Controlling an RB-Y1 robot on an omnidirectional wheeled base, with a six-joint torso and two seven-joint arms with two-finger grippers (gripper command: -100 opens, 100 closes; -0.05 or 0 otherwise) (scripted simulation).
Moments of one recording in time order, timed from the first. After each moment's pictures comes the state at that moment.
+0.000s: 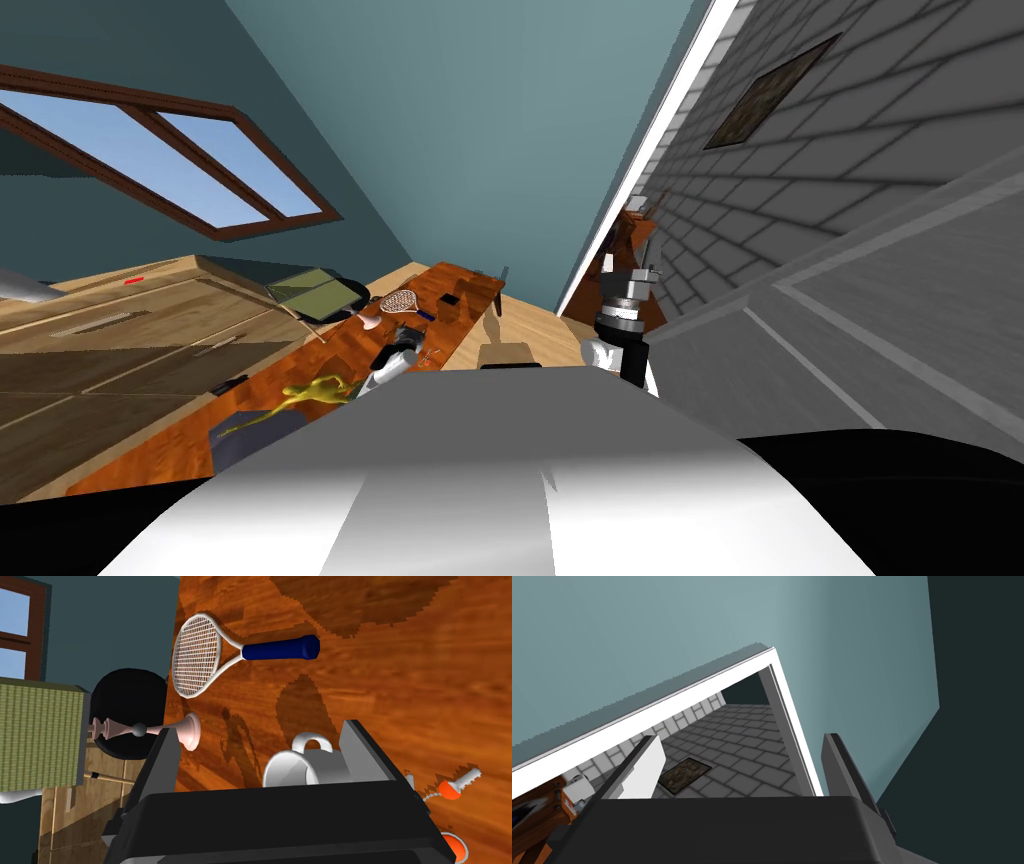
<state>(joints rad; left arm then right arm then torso) 0.14 0.27 0.36 -1.20 0.54 0.07 0.28 0.45 0.00 -0.05 -2.33 -0.07 -0.46 -0.10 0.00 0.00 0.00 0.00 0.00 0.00</state>
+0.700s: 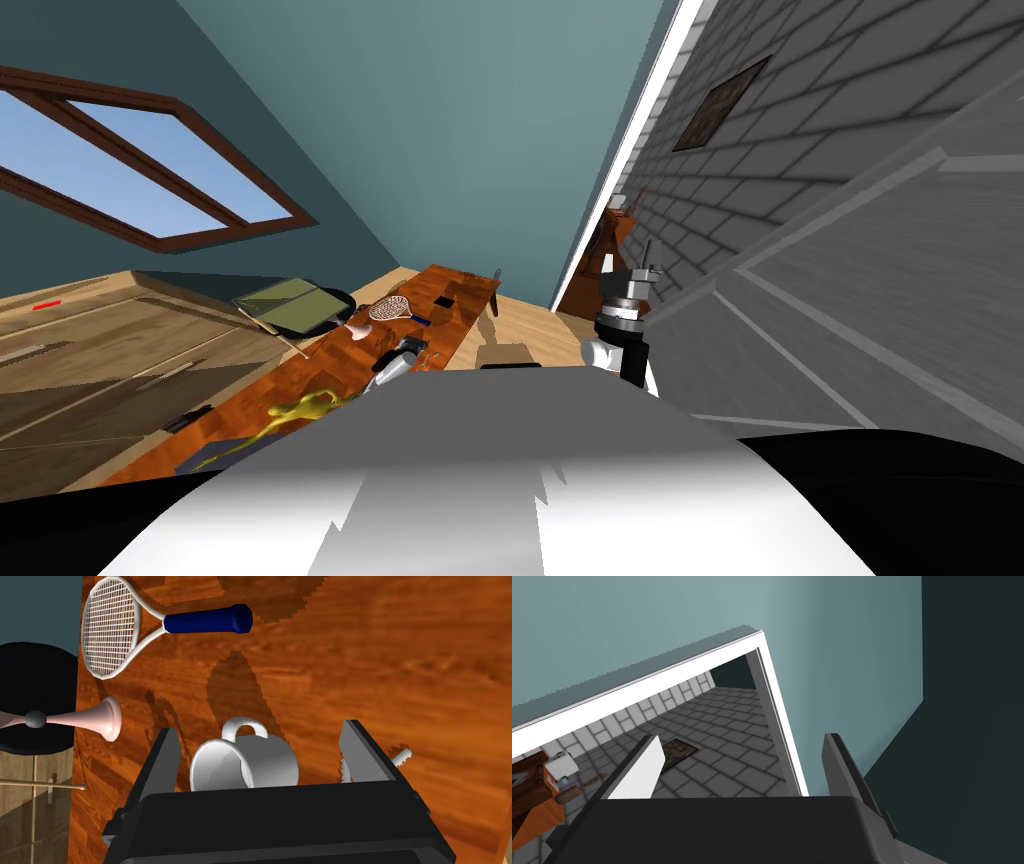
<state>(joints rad) 0.07 0.28 0.42 -1.02 0.60 0.18 0.33 0.45 0.00 -0.05 -2.33 -0.07 -0.46 -0.10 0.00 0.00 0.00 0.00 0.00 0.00</state>
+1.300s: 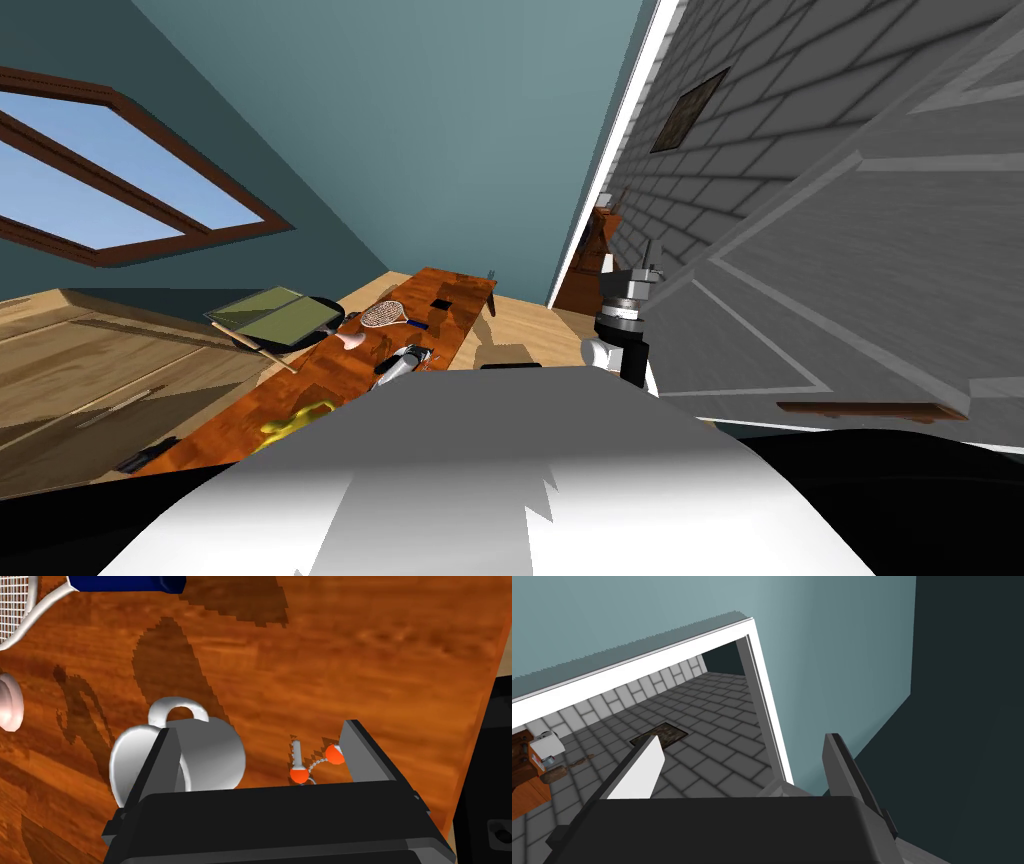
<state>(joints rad) 0.02 0.28 0.46 -0.84 0.65 0.27 0.37 0.45 0.00 -0.05 -2.33 -0.07 -0.46 -0.10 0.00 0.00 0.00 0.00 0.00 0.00</state>
